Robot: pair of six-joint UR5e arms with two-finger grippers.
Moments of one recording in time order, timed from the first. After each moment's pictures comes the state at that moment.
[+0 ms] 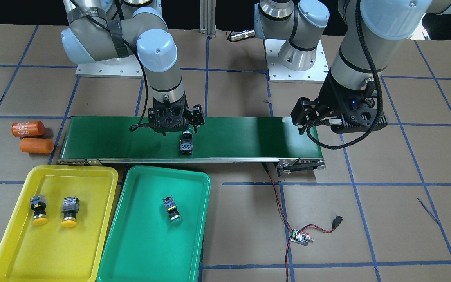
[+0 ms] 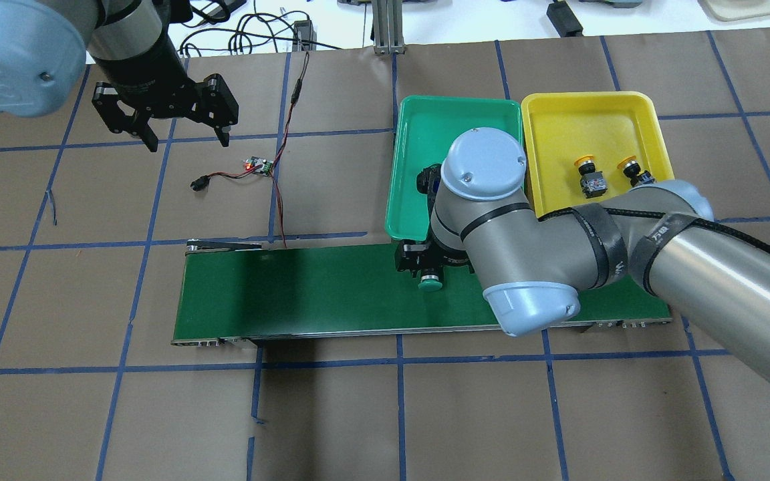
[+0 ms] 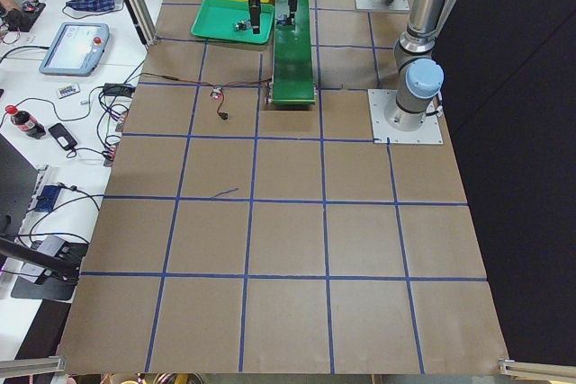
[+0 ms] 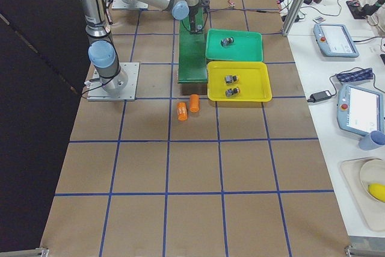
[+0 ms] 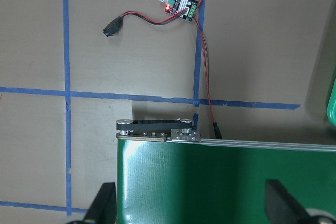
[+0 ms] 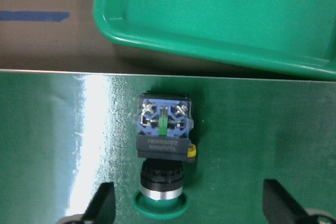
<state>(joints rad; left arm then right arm) -1.57 -1.70 -1.48 -1.53 1.63 -0.07 1.89 -1.40 2.01 -2.24 -1.51 0.26</state>
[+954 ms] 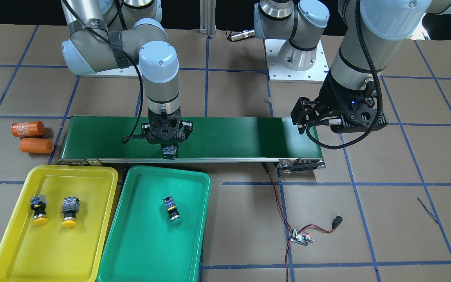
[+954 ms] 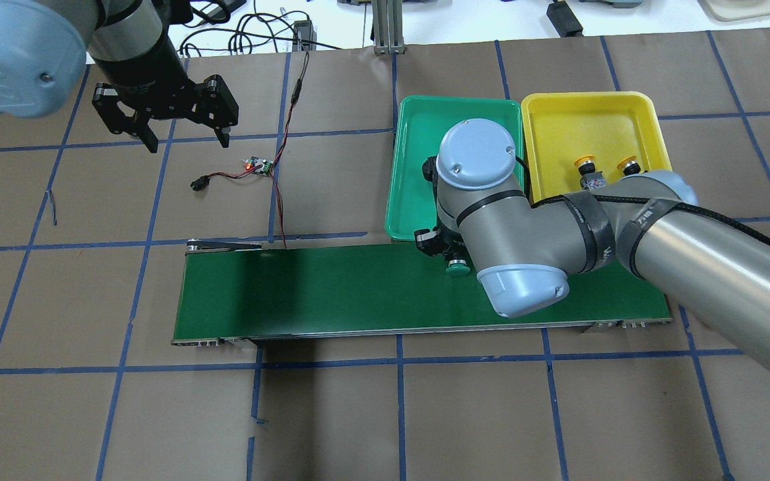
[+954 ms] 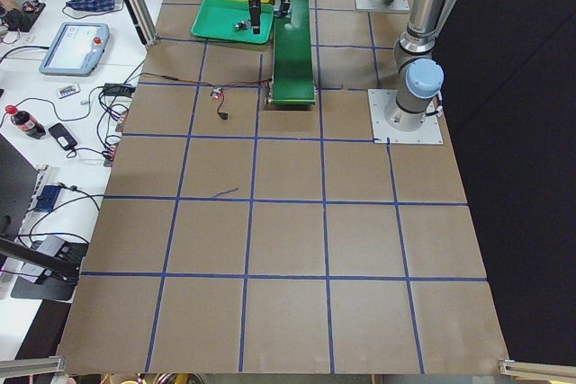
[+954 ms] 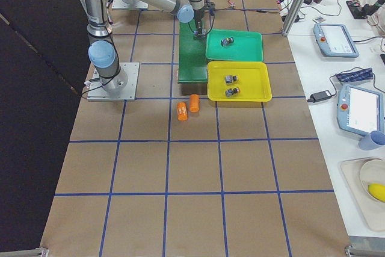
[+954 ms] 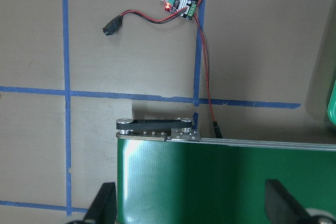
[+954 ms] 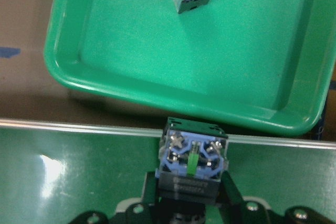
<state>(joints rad) -1.57 -1.70 -1.48 -1.54 1.63 -0.07 1.87 -1.36 1.95 -2.26 -1.64 0.19</state>
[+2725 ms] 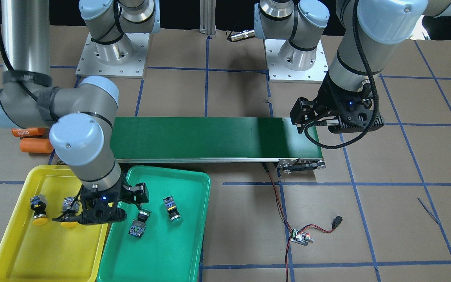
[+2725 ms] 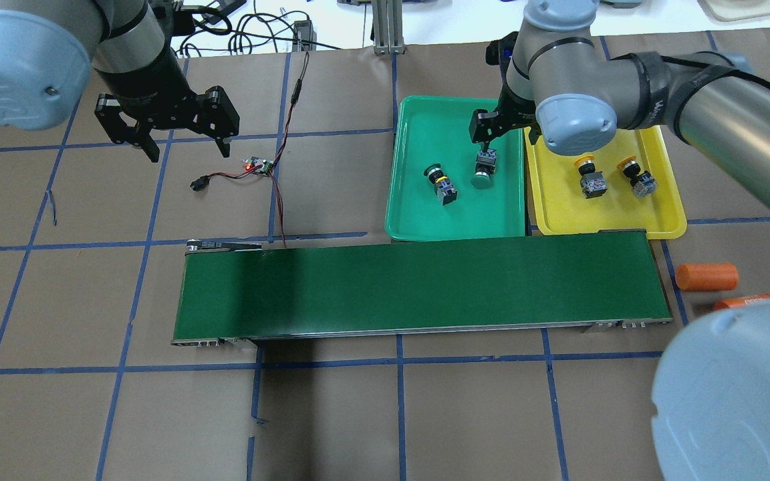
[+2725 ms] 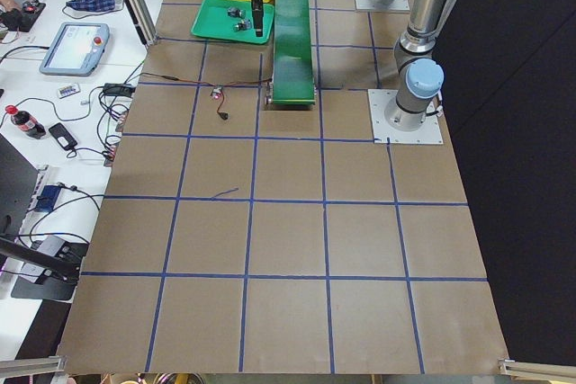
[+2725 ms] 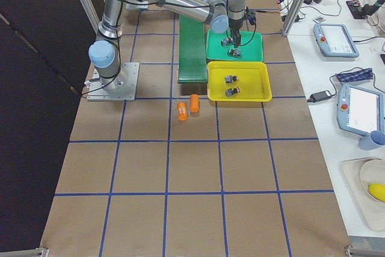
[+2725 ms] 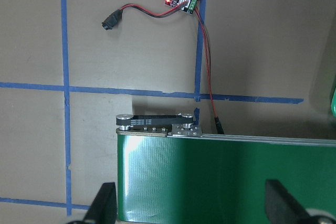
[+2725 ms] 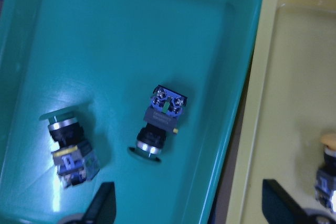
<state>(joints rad) -1.57 -1.69 -1.53 -1.52 1.63 -0.06 1.63 -1.17 1.57 -2.08 -1.57 -0.07</state>
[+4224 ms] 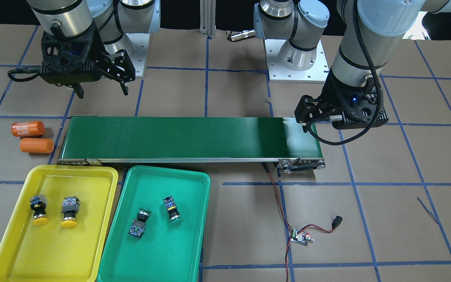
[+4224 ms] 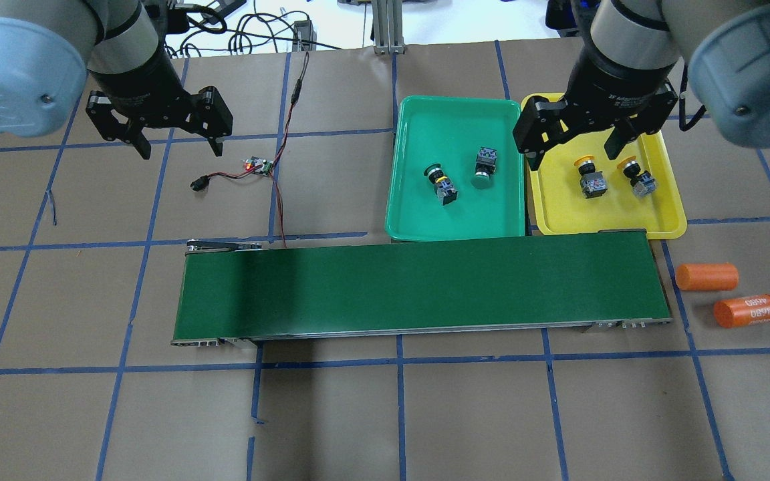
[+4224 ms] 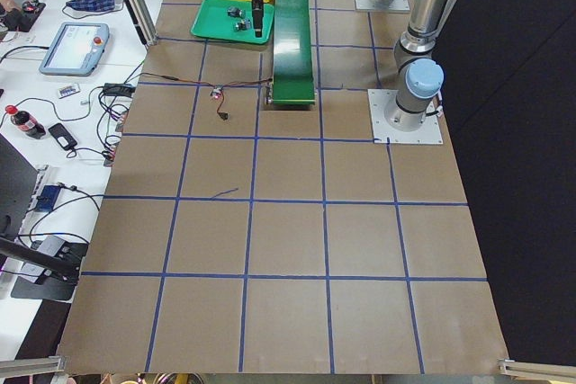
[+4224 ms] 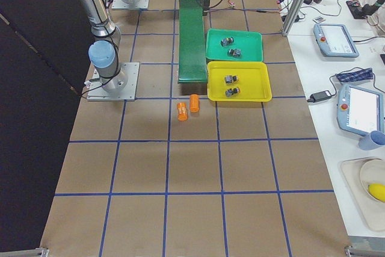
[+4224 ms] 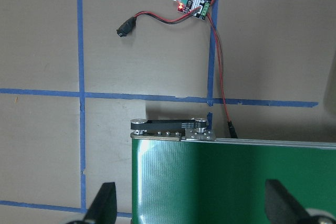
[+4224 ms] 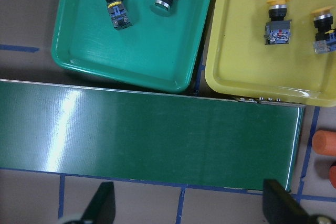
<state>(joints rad) -1.57 -1.68 -1.53 -1.50 1.65 -0.05 1.63 -1.59 1.58 -1.57 -1.56 -0.06</state>
